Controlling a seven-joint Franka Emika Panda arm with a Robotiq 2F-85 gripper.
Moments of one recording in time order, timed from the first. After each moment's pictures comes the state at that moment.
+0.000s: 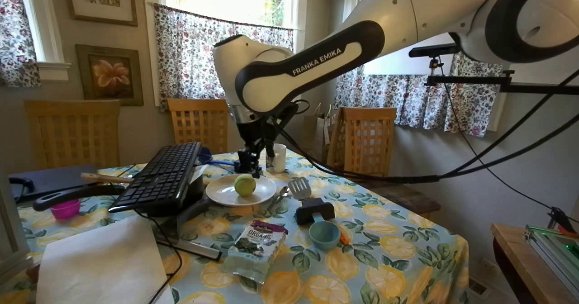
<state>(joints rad) 0.13 0.98 -0.11 -0.99 -0.34 1.88 0.22</state>
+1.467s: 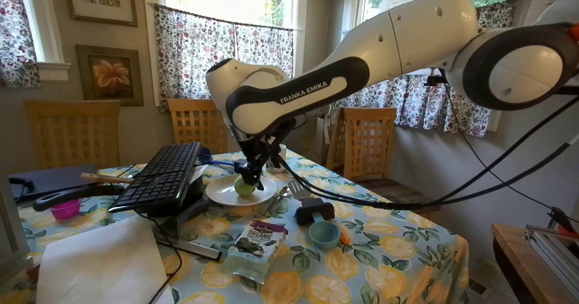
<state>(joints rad) 0.15 1.16 -0.18 -0.75 -0.29 1.72 0.31</state>
